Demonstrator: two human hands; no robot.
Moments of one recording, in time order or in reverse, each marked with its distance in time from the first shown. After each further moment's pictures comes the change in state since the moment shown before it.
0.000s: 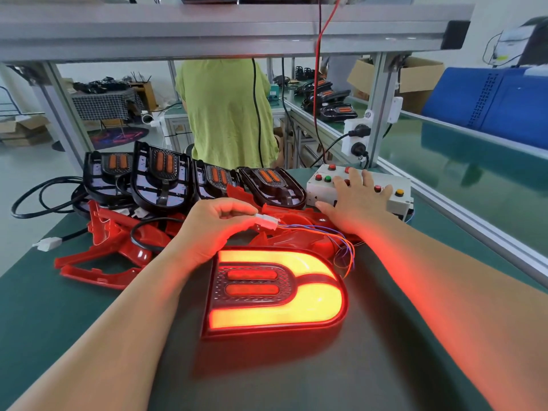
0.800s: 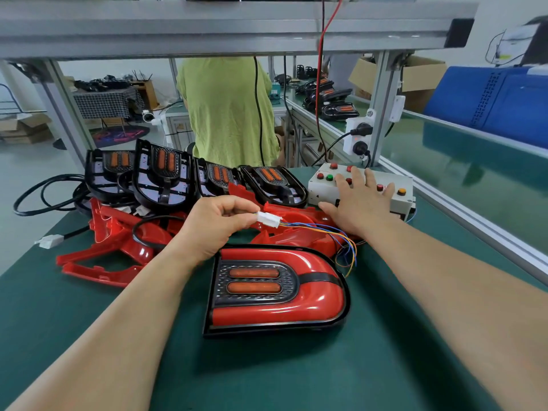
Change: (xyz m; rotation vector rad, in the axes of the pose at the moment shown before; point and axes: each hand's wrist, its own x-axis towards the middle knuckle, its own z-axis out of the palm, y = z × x) left_hand -0.002 0.000 -0.001 -0.022 -0.011 -0.014; right_hand -0.004 0.001 0.001 0.002 0.003 -0.010
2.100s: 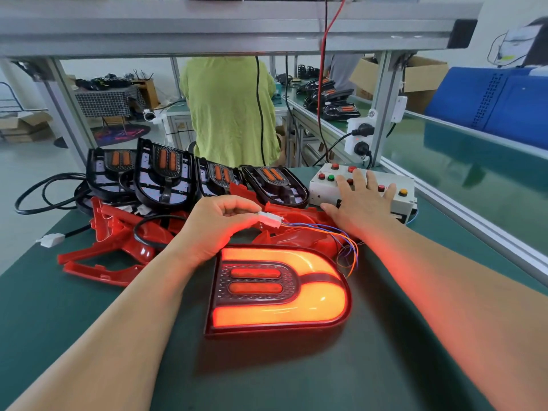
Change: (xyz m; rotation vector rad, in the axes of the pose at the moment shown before) left_hand 0.002 -0.002 -0.001 0.004 -0.007 0.012; right_hand -0.002 -0.001 0.001 -0.022 -0.007 0.005
